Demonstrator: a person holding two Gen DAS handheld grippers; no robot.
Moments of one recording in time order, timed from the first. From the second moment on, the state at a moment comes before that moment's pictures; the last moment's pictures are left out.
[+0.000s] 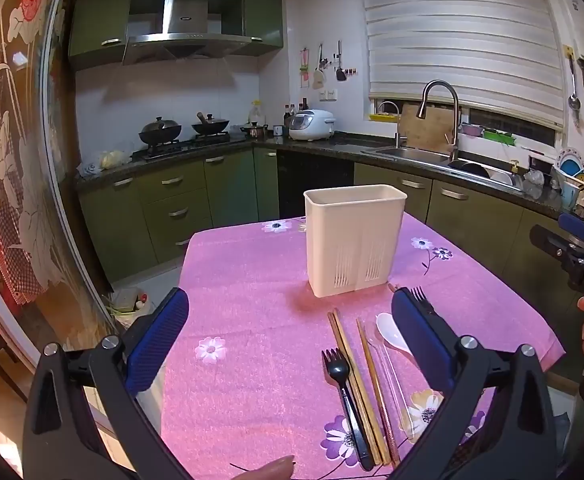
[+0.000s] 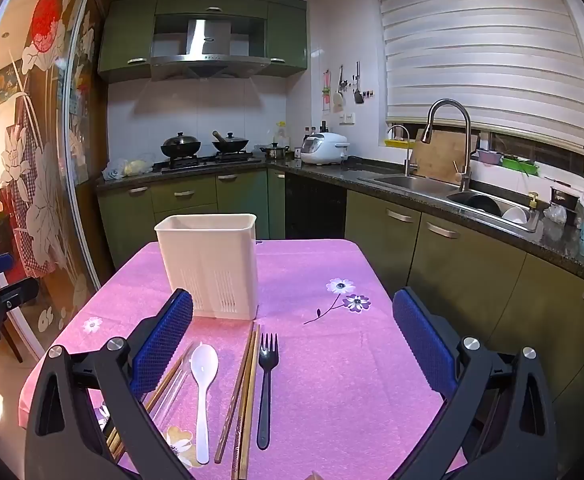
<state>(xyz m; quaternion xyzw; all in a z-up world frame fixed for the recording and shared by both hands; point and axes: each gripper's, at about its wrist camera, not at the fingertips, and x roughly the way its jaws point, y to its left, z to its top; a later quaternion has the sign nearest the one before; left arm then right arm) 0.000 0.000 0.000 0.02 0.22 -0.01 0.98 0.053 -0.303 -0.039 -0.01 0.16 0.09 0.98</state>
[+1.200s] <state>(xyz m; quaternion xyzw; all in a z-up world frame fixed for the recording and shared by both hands) 0.000 -0.002 -0.006 0.02 0.21 0.00 0.98 0.050 -0.299 -0.039 -0.01 0.17 0.09 0.98</state>
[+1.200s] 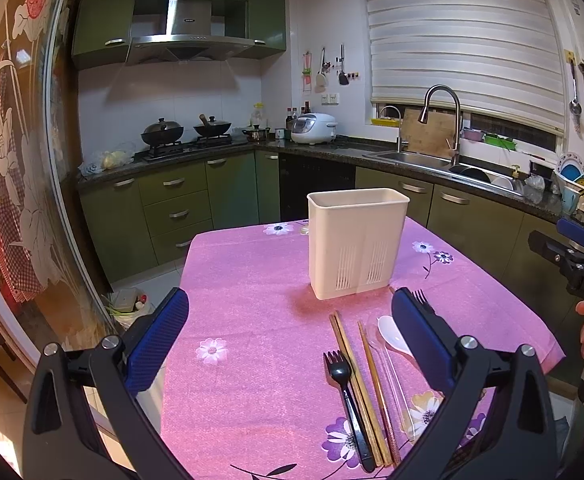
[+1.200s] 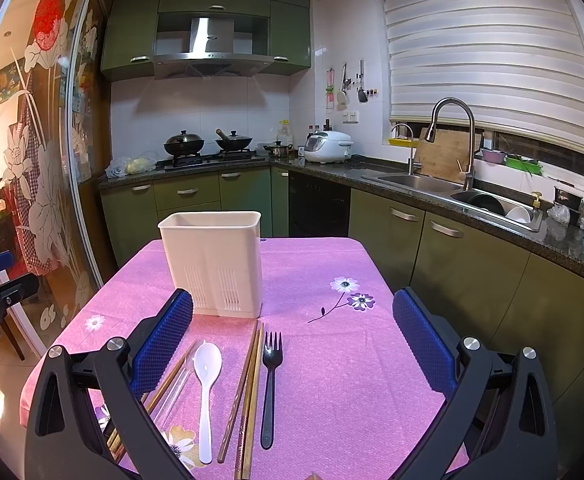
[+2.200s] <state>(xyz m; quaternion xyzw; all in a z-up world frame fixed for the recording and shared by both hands) 0.000 0.001 -0.003 0.02 0.21 0.00 0.98 0.051 -0.295 -0.039 -0.01 0.17 0.09 0.98</state>
